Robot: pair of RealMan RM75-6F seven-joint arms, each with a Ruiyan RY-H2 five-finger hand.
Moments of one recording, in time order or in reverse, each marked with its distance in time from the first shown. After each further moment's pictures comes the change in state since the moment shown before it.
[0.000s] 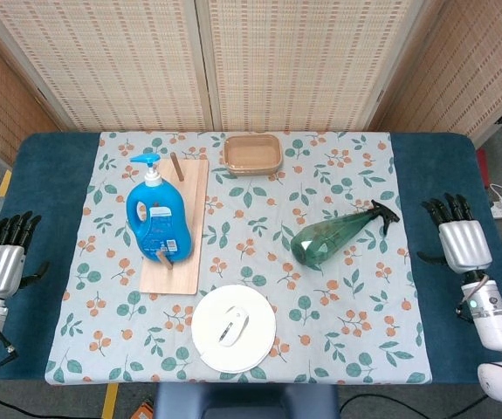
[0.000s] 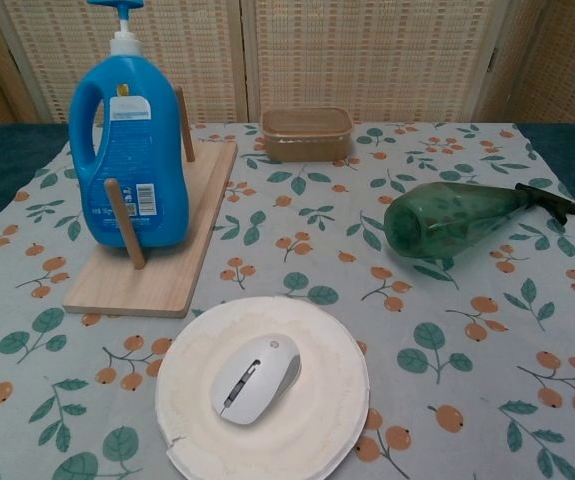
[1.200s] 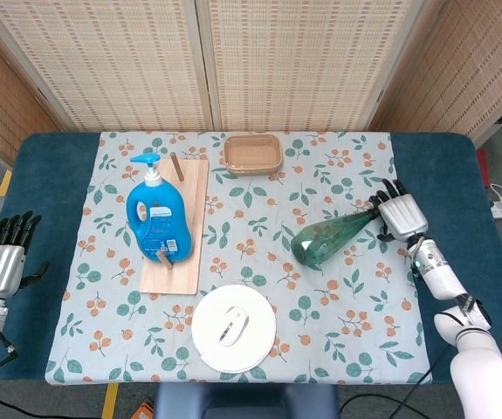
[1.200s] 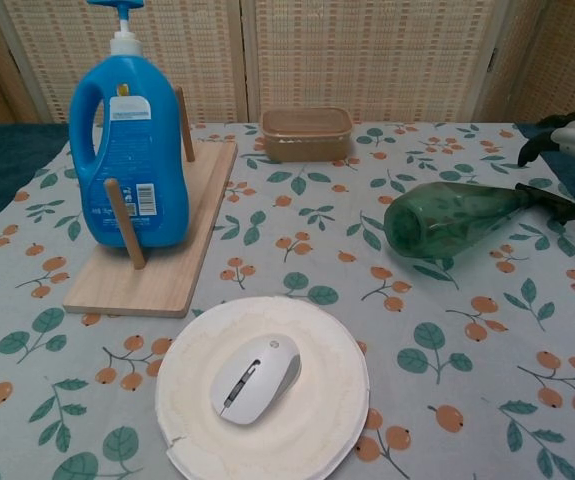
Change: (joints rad) left arm 0.000 0.000 0.000 0.000 0.000 0.000 0.000; right arm 0.287 -0.356 -0.105 0.638 -0.130 -0.281 0.179
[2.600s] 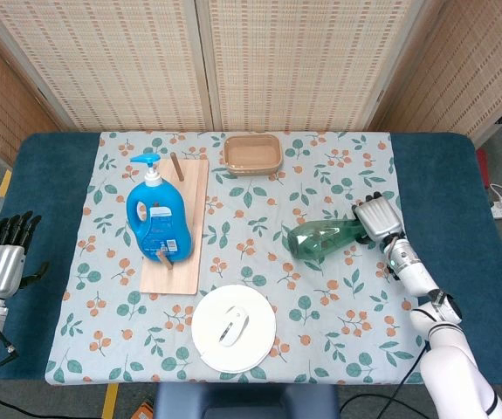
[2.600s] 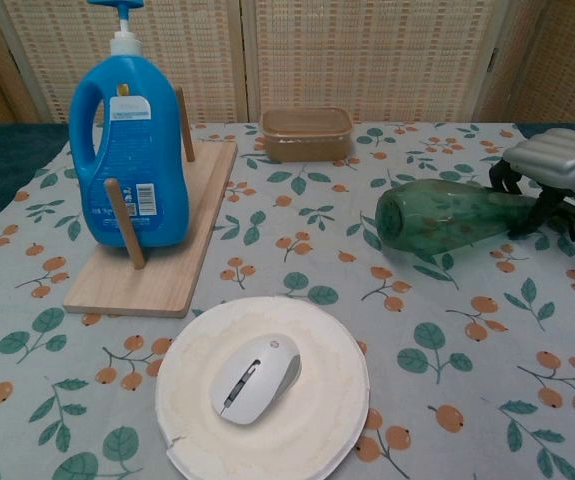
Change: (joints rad) left arm 0.000 0.000 0.000 0.000 0.000 0.000 0.000; right arm 0.057 -0.120 -0.024 0.104 0.010 -0.056 -0.003
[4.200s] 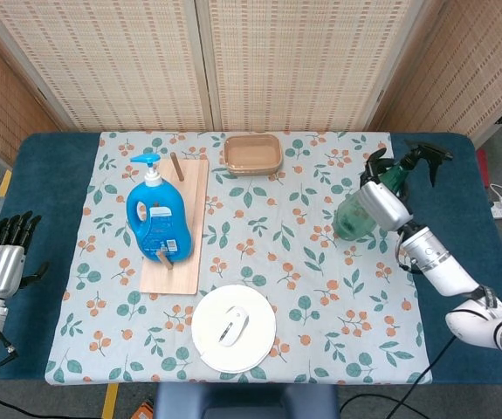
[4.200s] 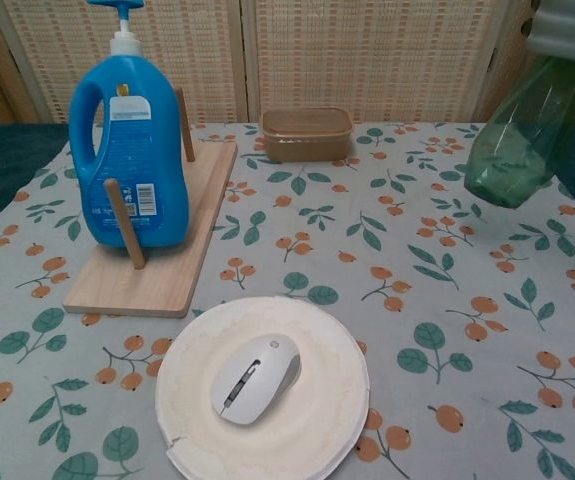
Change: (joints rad) left arm 0.000 0.000 0.000 0.000 0.000 0.000 0.000; right arm 0.018 0.622 0.055 -1.028 0.089 0.331 -1.823
